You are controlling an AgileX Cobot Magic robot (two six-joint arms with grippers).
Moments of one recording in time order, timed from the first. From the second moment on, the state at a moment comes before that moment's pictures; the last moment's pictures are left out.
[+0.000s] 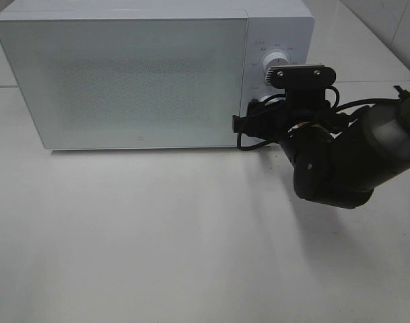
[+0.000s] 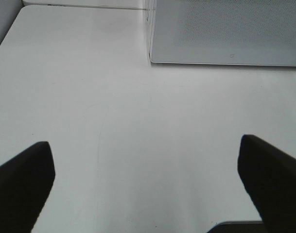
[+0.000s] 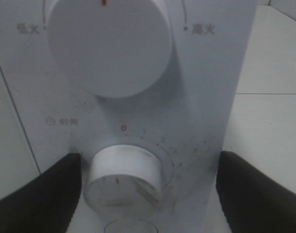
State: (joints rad) left arm 0.05 -0.01 -0.52 -0.12 1.08 0.03; right arm 0.57 2.03 -0.78 0.65 -1.07 -0.26
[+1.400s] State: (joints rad) left arm 0.05 -0.01 -0.52 -0.12 1.08 0.03; right arm 0.60 2.06 -0.80 0.69 -1.06 -0.25
